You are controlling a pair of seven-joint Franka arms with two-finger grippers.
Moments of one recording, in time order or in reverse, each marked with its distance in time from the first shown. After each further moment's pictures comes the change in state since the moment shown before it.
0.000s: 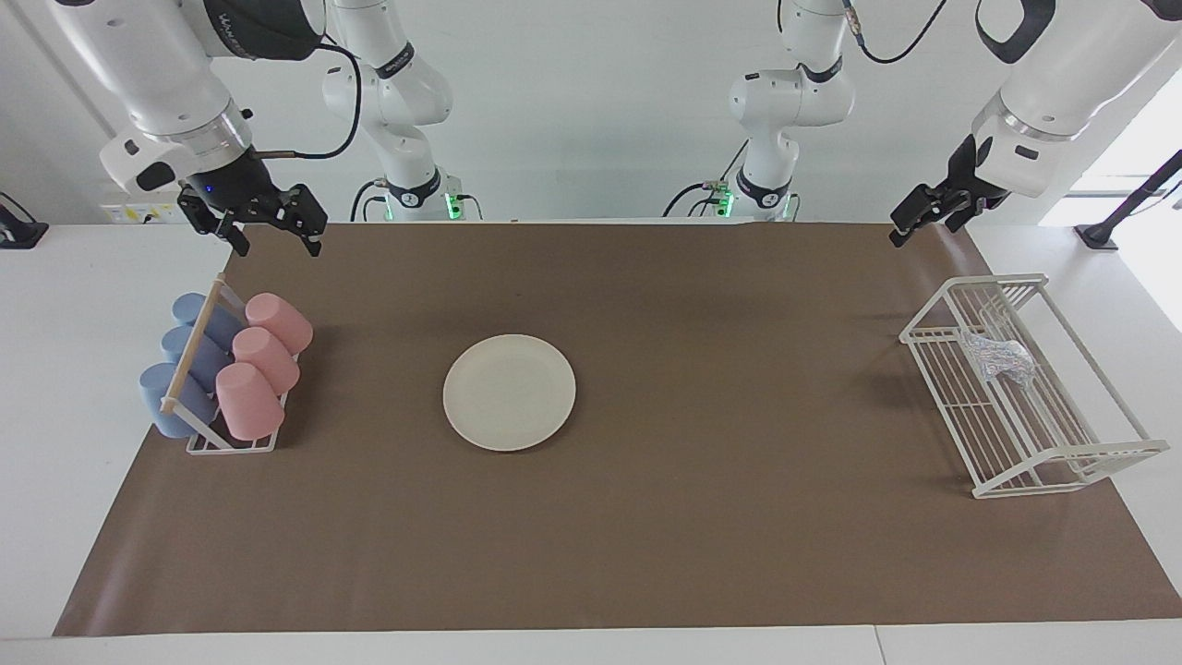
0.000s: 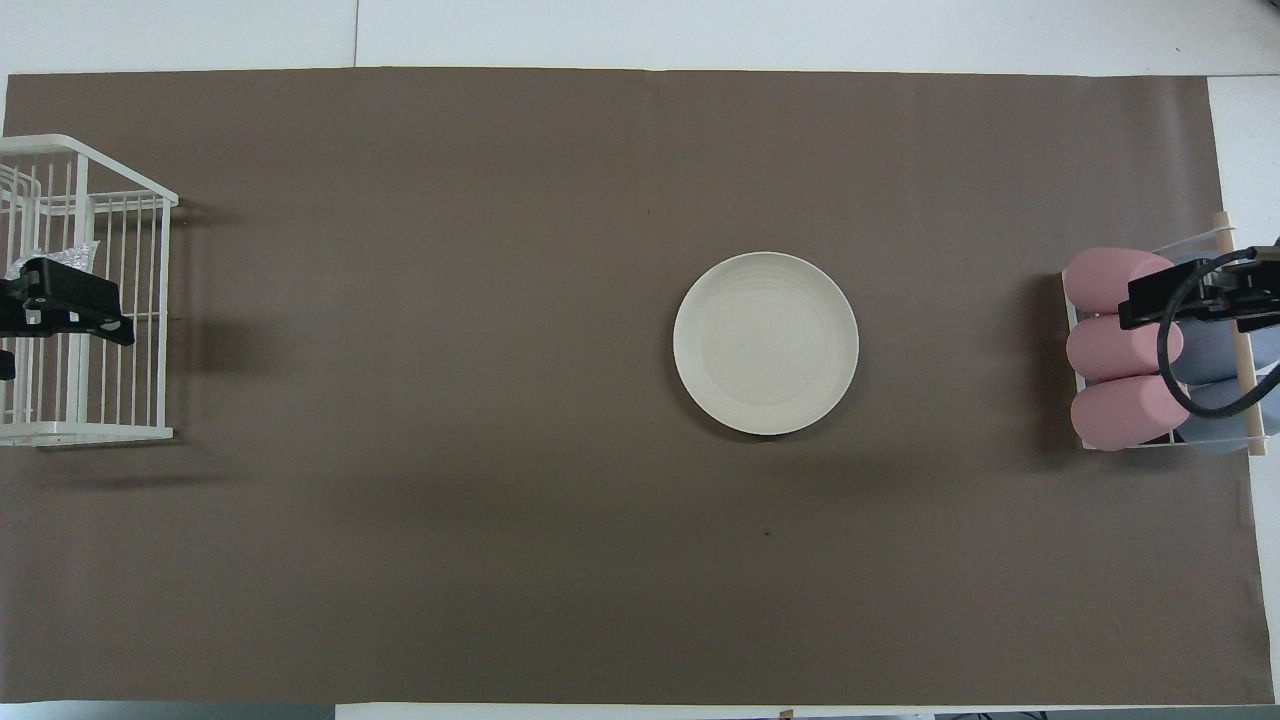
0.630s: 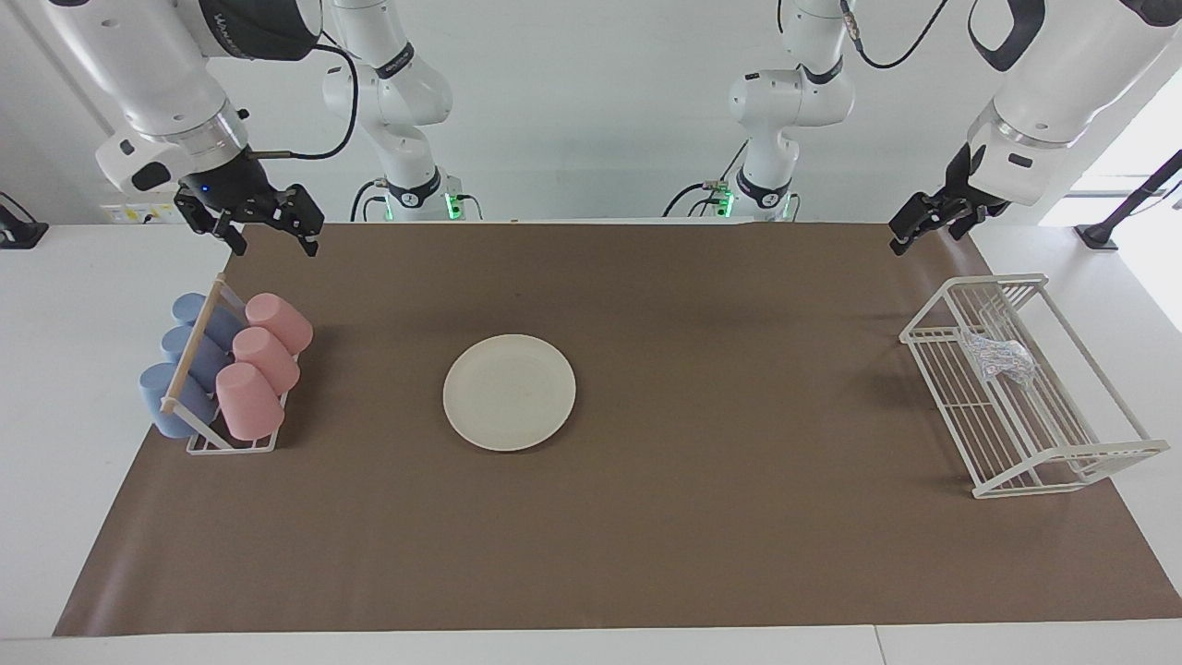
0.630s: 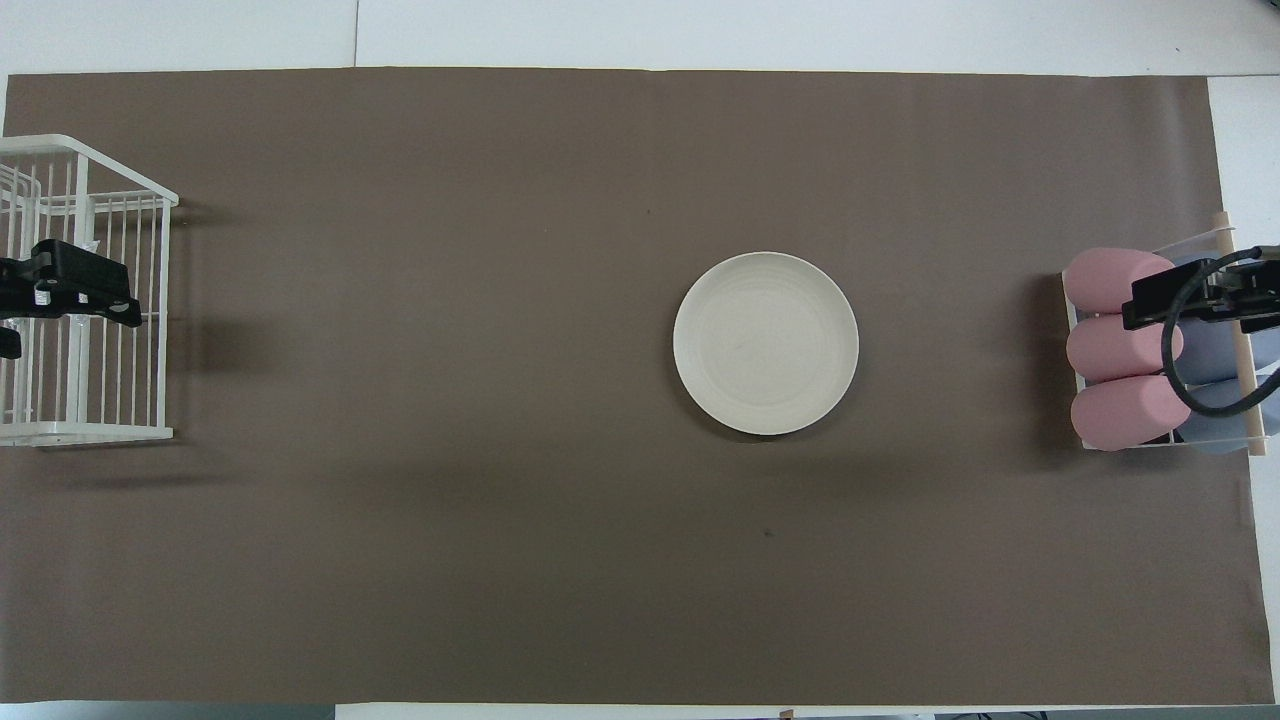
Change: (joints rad) left arm 0.000 0.024 -0.007 0.039 -0.020 0.021 0.000; right arm 0.000 0.000 -0.001 0.000 0.000 -0.001 0.000
